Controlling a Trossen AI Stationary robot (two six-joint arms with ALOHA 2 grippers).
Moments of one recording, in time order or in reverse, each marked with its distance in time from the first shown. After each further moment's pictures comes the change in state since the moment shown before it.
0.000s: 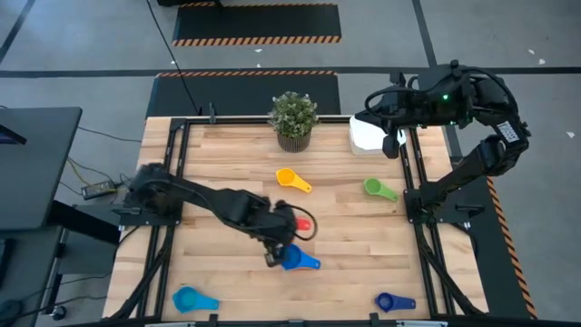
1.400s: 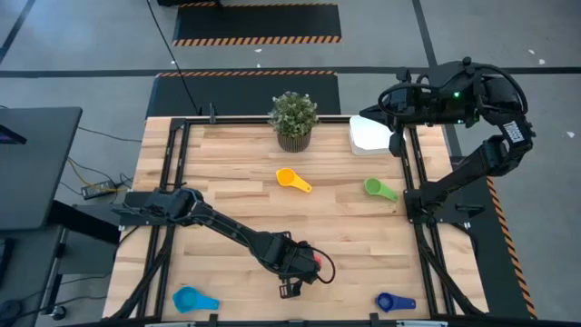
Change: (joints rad) left arm -0.093 0.333 0.087 0.118 0.074 0.074; right arm 0.000 -0.027 0.000 0.017 -0.001 -0.026
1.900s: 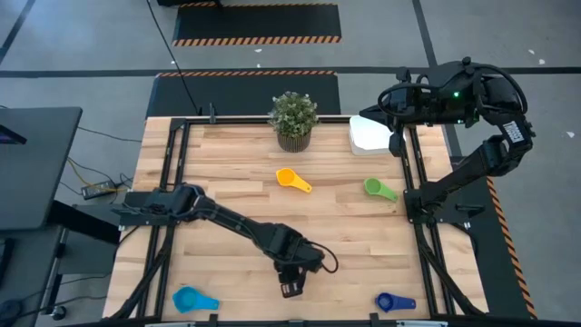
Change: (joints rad) left arm 0.061 -0.004 0.000 -0.003 0.269 -0.046; right arm 0.000 0.000 0.000 0.000 0.000 0.000
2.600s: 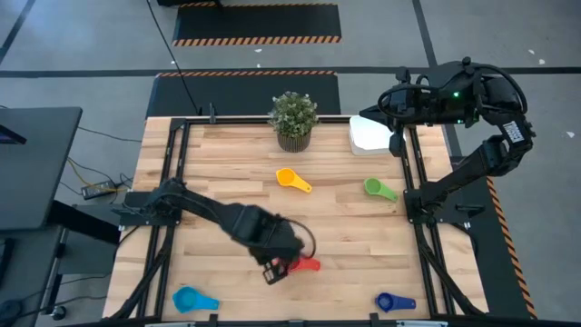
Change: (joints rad) left arm -0.058 -0.139 0.297 -0.515 -0.181 -0.286; right arm 0.000 0.000 0.000 0.000 -0.002 -0.027
